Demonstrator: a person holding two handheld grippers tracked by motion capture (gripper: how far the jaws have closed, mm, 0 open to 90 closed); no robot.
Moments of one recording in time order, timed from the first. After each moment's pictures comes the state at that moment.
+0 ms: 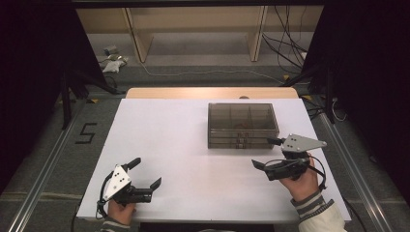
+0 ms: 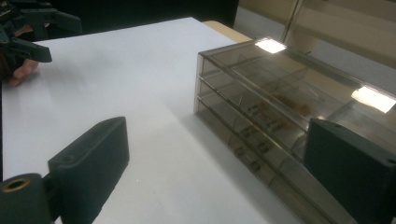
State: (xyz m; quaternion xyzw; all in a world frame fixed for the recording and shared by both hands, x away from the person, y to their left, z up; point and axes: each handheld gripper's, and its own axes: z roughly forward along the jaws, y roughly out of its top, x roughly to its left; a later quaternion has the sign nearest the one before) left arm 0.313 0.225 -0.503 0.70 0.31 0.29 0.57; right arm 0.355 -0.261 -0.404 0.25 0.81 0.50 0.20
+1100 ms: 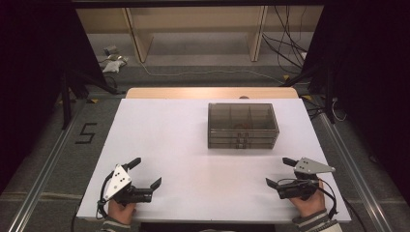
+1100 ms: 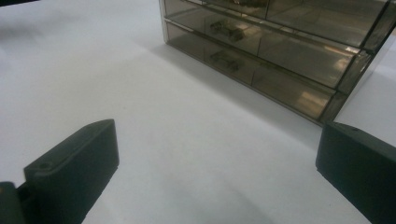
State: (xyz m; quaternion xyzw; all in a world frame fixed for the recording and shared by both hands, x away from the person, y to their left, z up) left arm 0.313 0.225 -0.503 0.70 0.31 0.30 0.57; right arm 0.336 -0.308 -0.485 0.32 0.79 0.48 0.20
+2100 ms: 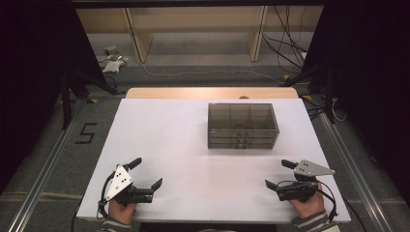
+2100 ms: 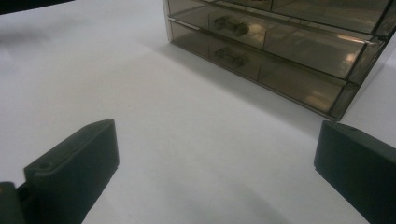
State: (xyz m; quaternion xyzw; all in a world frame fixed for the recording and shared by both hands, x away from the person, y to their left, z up) left arm 0.313 0.222 -0.503 0.71 0.30 0.30 0.56; right arm 0.335 -0.309 -0.495 0.33 0.78 0.49 0.19
